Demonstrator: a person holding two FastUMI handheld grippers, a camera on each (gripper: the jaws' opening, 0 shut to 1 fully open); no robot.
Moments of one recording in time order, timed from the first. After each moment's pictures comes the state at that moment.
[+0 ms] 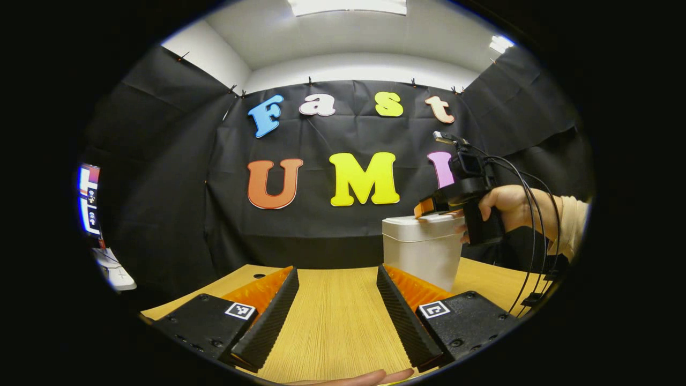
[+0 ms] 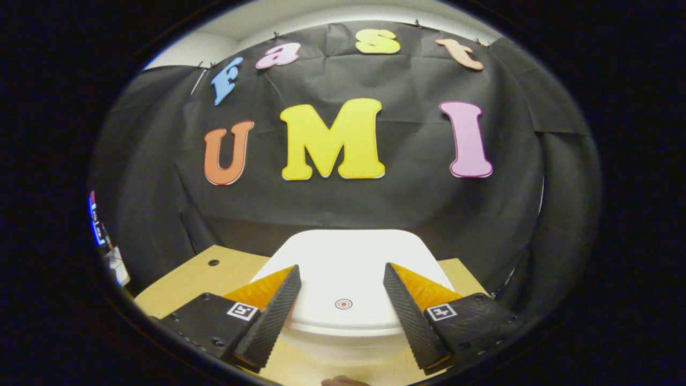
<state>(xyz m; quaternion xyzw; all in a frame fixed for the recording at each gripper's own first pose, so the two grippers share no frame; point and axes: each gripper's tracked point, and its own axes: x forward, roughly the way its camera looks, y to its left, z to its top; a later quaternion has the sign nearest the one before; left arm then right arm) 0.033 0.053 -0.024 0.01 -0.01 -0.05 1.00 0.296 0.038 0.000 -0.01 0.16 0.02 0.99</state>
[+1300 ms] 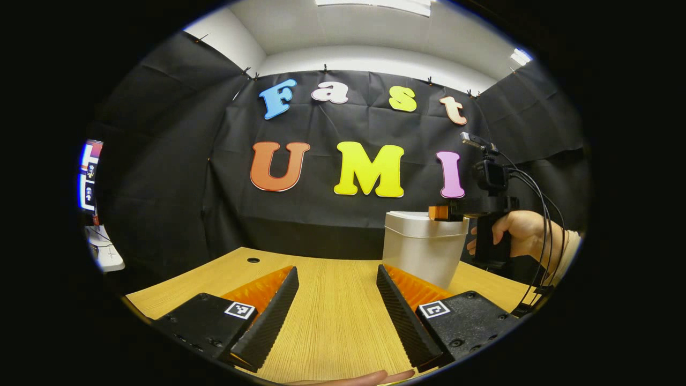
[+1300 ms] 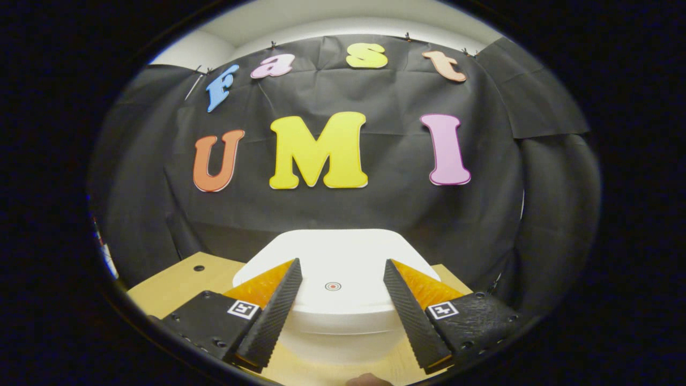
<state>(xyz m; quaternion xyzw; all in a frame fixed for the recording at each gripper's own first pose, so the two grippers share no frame) 0.041 0.057 -0.037 -0.03 0.02 -0.04 1.00 0.277 0.024 0.001 0.00 0.09 -0.02 1.00</state>
